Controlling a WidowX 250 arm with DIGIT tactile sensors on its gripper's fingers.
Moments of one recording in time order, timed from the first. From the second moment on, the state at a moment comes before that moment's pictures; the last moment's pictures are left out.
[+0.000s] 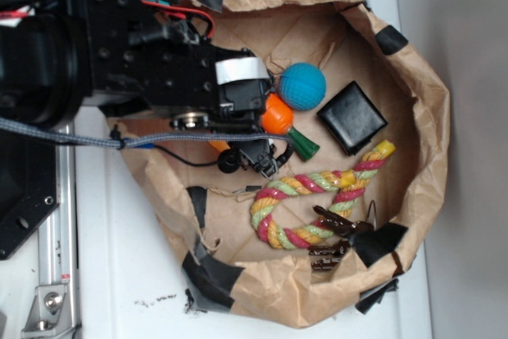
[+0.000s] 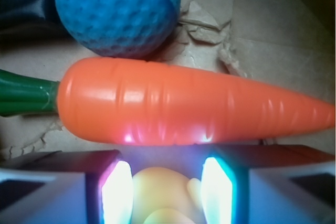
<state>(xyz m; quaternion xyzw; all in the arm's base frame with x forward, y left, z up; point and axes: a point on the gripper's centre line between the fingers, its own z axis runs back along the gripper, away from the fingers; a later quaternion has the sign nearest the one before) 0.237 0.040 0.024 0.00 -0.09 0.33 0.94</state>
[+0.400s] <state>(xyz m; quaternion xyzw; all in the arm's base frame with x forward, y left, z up) 0.242 0.046 0.077 -0.03 -0.11 0.28 0.95</state>
